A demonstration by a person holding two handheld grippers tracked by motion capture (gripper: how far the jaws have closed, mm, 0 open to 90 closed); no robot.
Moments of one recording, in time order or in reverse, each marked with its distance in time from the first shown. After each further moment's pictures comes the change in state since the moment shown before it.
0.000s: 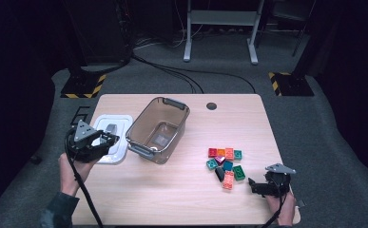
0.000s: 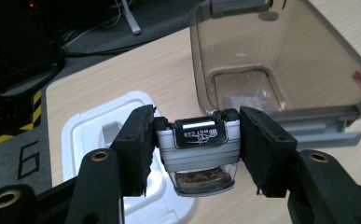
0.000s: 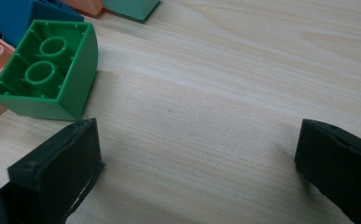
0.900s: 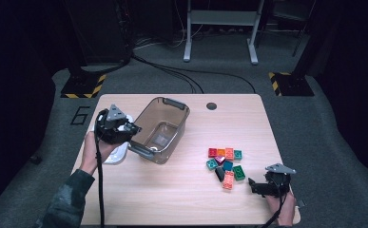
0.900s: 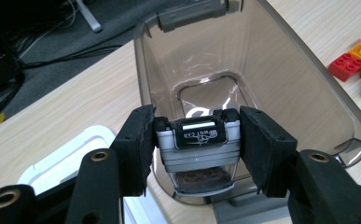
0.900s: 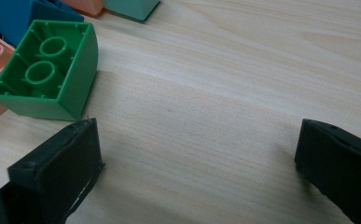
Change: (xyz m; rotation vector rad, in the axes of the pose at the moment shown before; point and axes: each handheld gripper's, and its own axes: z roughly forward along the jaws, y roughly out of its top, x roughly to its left) left arm -0.022 0.047 0.063 0.108 -0.134 0.154; right arm 0.000 0.000 0.000 0.000 0.000 0.000
